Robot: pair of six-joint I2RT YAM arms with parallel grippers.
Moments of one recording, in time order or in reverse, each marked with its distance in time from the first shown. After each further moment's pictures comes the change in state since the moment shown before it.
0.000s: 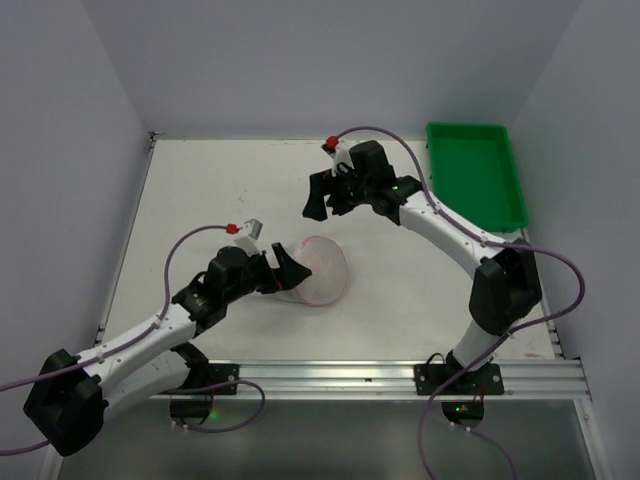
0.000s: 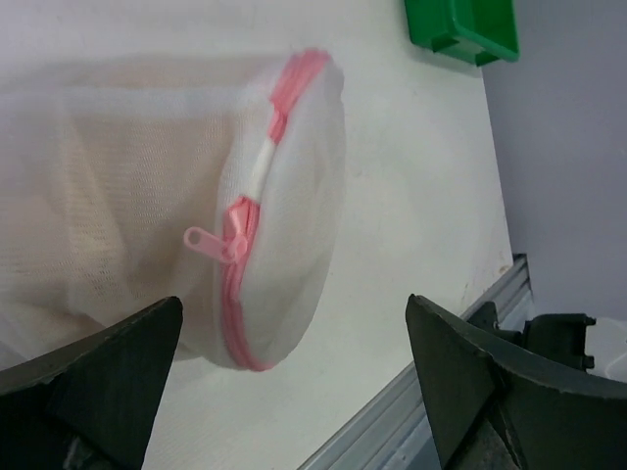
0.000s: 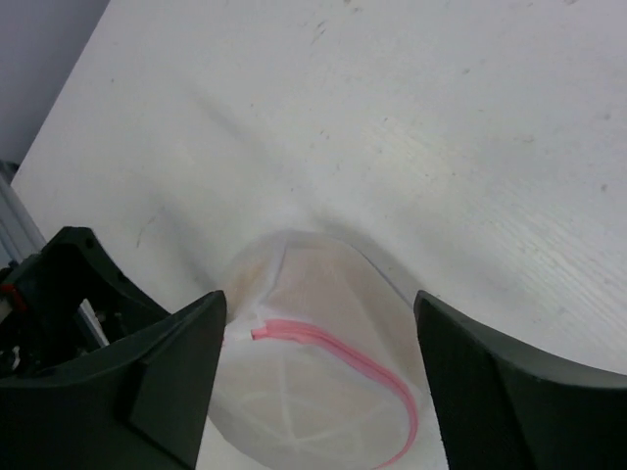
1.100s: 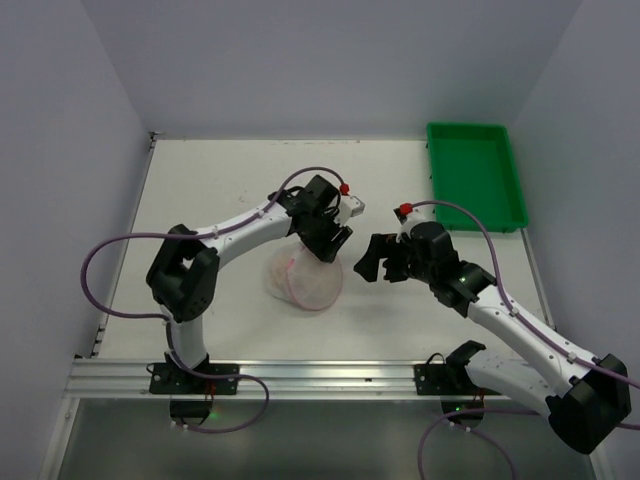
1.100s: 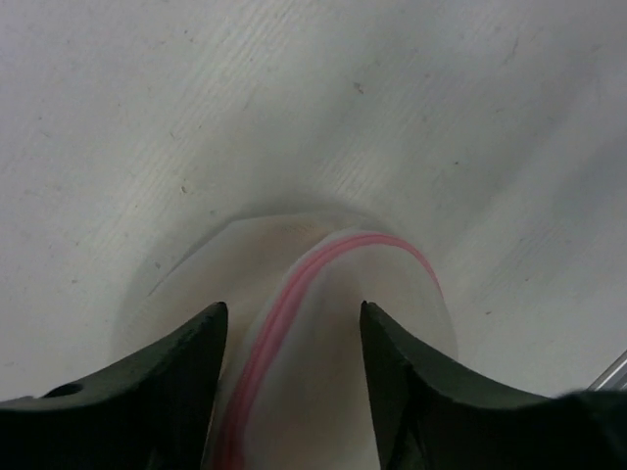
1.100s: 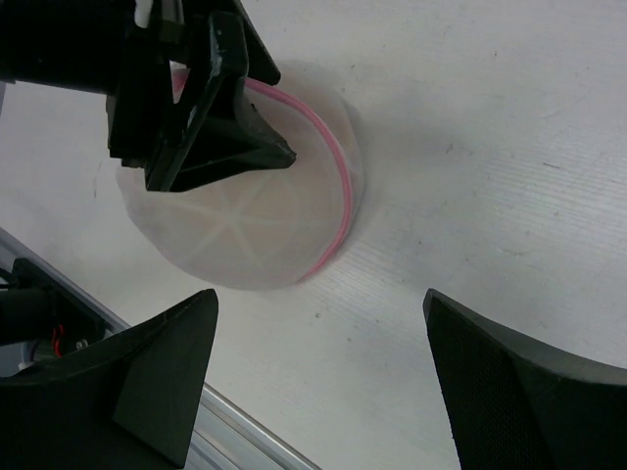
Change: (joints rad) left arm -0.063 0.931 1.085 -0.795 0.059 0.967; right arm 0.000 -0.789 -0.767 0.020 0.266 0.286
